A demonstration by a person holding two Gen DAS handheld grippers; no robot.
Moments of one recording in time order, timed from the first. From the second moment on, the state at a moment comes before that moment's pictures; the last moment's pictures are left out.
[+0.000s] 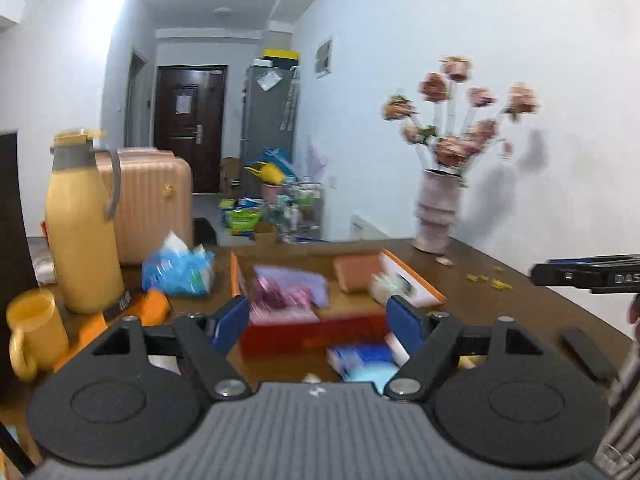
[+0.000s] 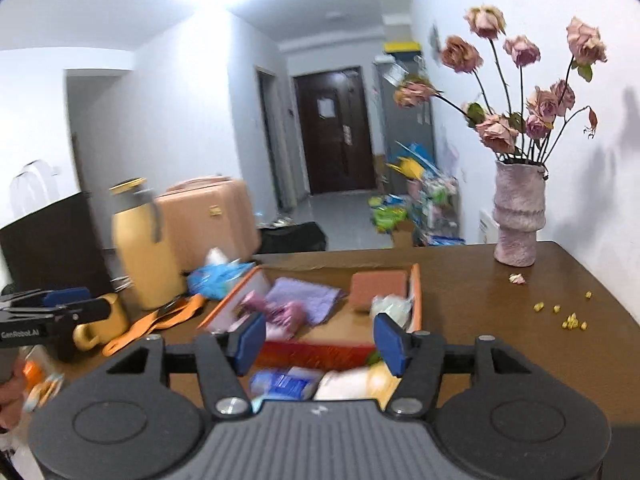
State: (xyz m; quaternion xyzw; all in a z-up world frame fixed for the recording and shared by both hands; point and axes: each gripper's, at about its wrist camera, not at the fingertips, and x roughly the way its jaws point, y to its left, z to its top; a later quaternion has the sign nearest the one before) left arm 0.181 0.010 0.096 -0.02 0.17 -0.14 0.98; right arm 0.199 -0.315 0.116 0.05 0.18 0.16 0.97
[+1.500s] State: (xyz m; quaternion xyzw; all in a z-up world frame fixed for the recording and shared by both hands) left arm 0.279 -0.032 -0.042 0.00 0.26 -0.10 0.96; right arm 0.167 -0.267 -0.067 0.05 0.28 0.14 0.95
